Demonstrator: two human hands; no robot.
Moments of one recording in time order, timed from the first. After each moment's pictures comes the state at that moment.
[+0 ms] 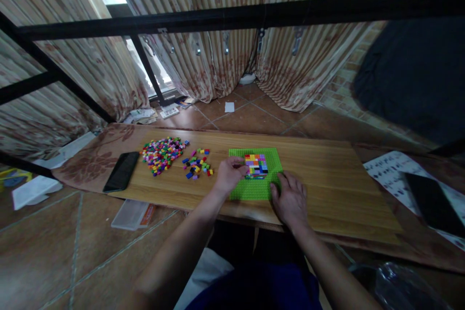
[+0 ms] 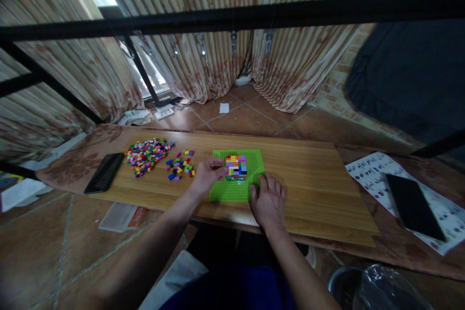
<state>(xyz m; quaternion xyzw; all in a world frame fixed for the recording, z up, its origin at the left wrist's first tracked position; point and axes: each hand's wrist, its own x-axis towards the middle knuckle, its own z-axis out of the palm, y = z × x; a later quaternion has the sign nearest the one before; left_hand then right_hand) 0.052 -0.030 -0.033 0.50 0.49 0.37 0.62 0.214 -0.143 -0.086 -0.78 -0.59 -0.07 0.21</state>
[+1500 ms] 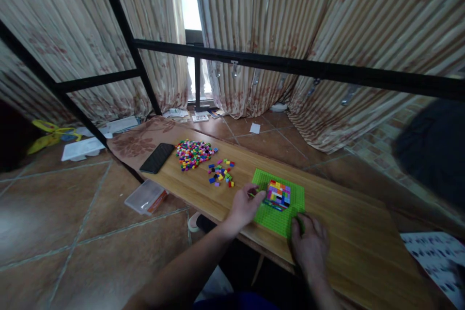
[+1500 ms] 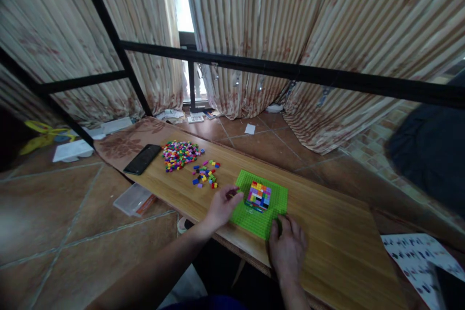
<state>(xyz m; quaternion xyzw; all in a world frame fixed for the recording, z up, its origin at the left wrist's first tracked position) 0.031 -0.066 -0.052 0.56 0.52 0.45 0.45 0.234 -0.145 -0.111 -0.73 -0.61 -0.11 0.29</state>
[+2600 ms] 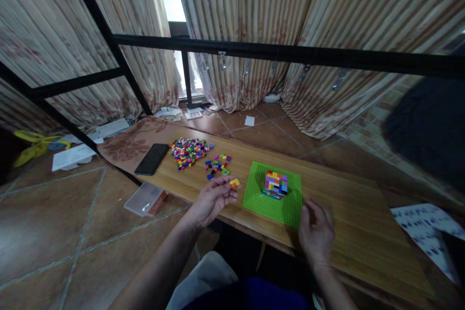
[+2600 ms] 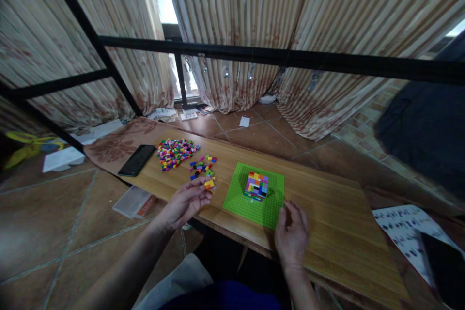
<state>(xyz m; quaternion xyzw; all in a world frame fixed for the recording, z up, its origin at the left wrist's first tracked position) -0.057 -0.091 0.010 0.29 0.32 0.45 0.78 0.217 -0.156 -0.074 -0.71 -0.53 -0.02 0.47</state>
